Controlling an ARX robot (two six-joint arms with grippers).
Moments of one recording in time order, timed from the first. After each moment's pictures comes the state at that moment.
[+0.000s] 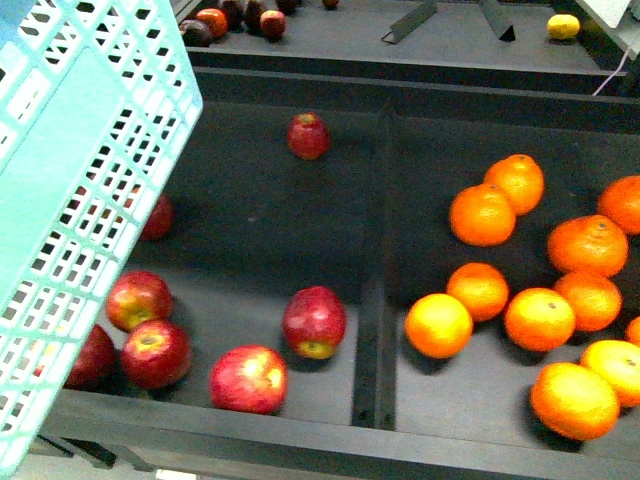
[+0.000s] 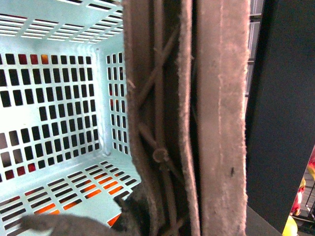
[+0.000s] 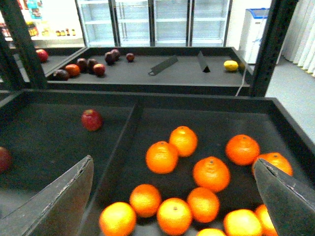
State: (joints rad) left arm 0.30 0.90 0.73 -0.13 0.41 -1.35; right arm 0.00 0.00 0.02 0.00 0.00 0.00
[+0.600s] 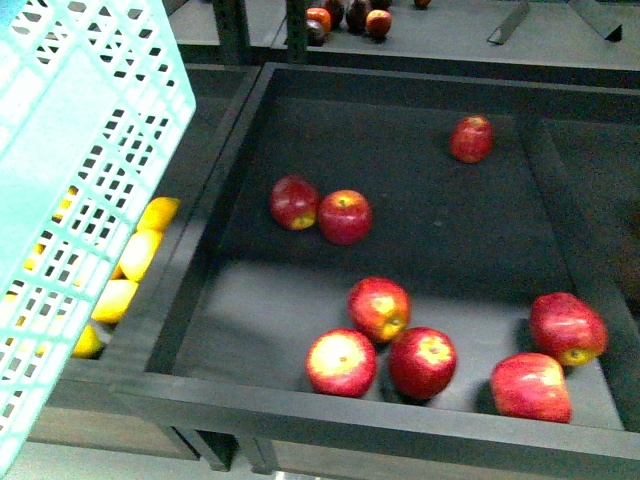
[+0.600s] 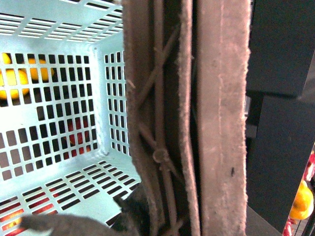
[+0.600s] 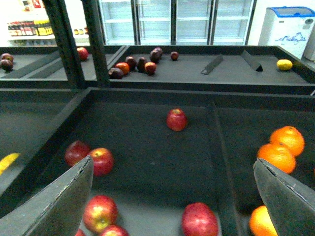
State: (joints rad) left arm 0.30 0.90 0.73 -0.13 0.41 -1.35; right arm 0.00 0.00 0.02 0.00 0.00 0.00
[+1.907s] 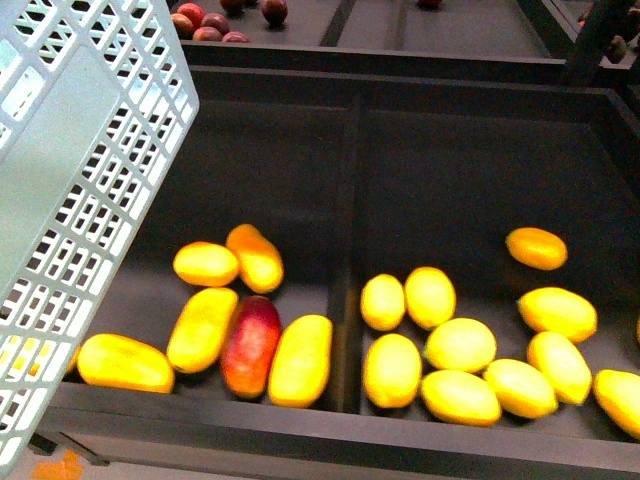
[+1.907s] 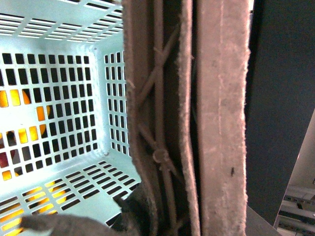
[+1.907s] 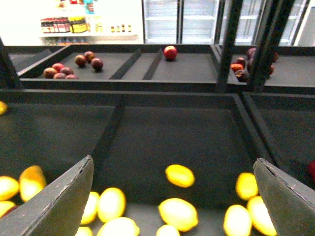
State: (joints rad) left arm 0.30 0.90 0.73 -0.13 0.41 -1.35; right arm 0.00 0.01 0.02 0.00 0.00 0.00
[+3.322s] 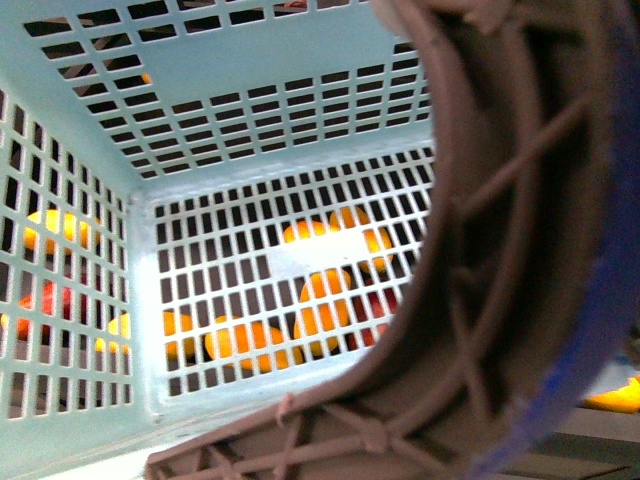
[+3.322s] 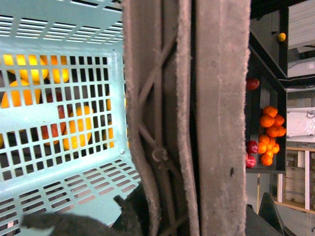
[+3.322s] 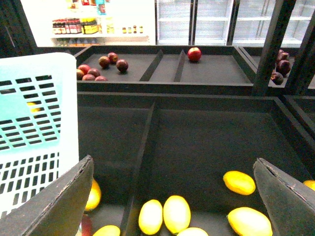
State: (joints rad) left arm -0.61 1.38 1.11 -0.32 0.18 -0.94; right arm 0.00 0.00 0.02 0.00 0.00 0.00
